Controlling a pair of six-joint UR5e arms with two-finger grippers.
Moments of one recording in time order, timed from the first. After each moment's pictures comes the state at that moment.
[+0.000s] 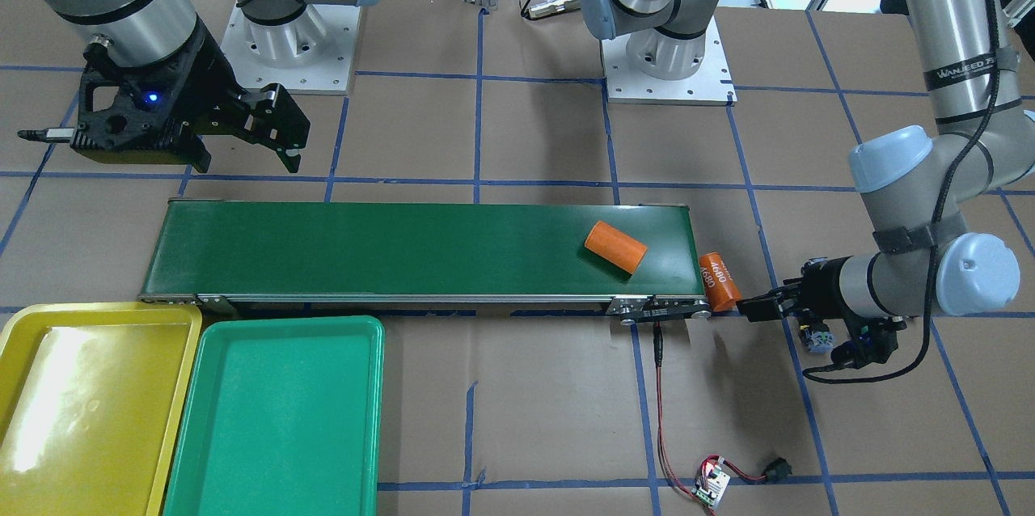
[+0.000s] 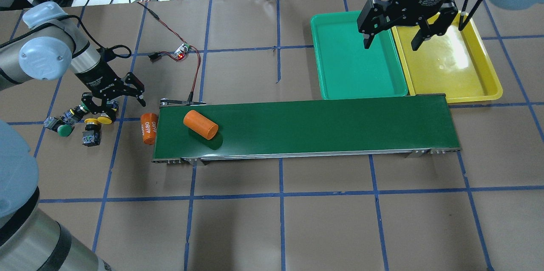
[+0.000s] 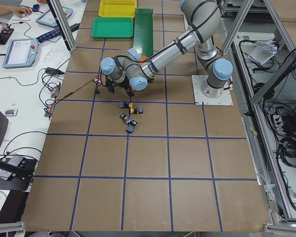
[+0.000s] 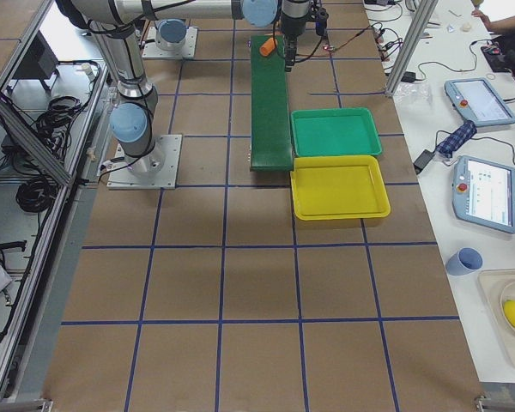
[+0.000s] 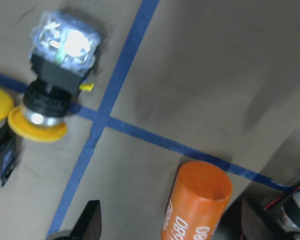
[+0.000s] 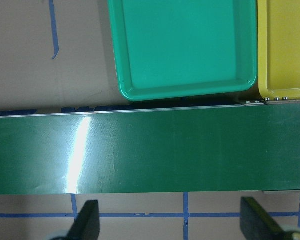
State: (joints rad) left arm -1.20 -2.06 -1.63 -1.39 1.49 0.00; right arm 1.57 -1.48 1.46 -1.53 -1.49 0.04
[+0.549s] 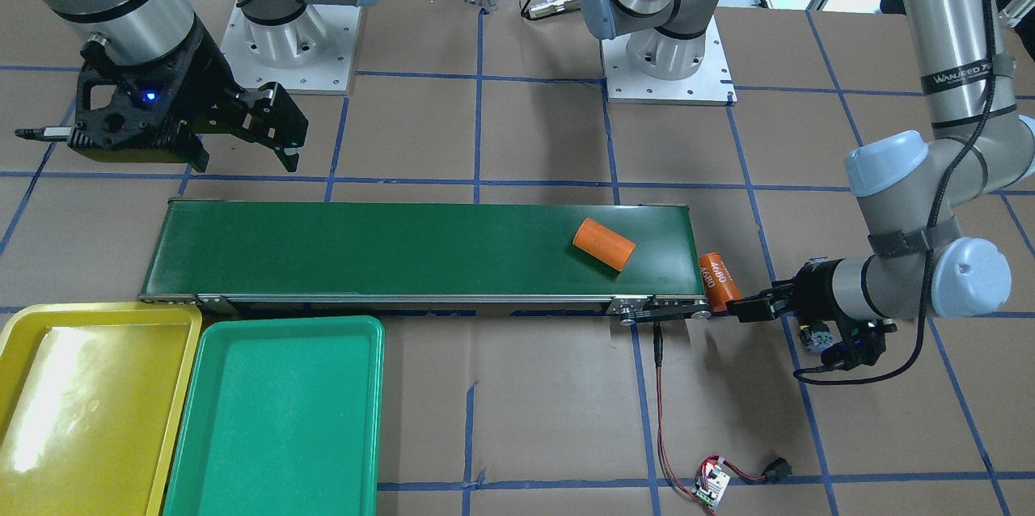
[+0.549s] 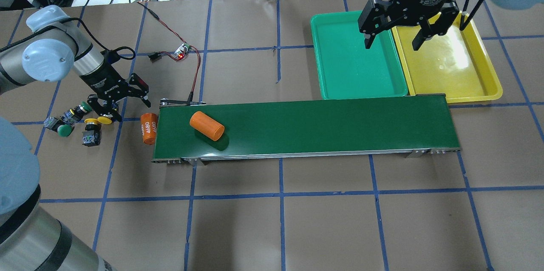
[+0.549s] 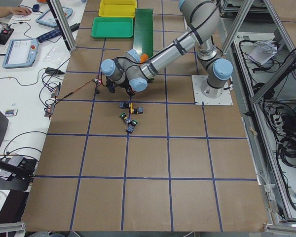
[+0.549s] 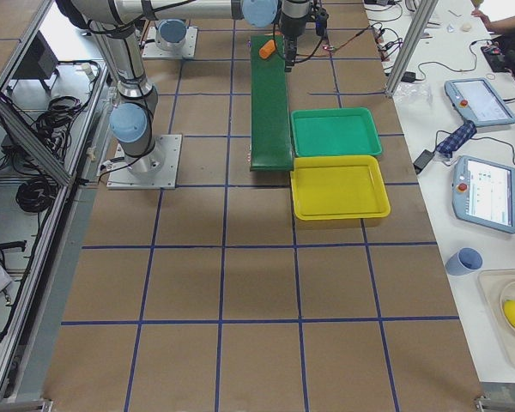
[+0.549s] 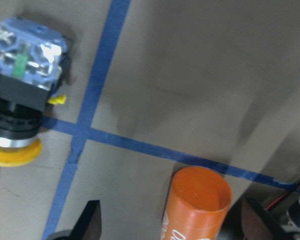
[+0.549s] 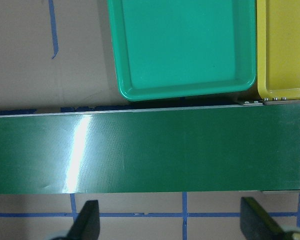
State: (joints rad) left arm -1.20 -2.07 -1.64 -1.40 1.43 0.02; right arm 1.56 -1.48 1.46 -1.53 -1.49 0.03
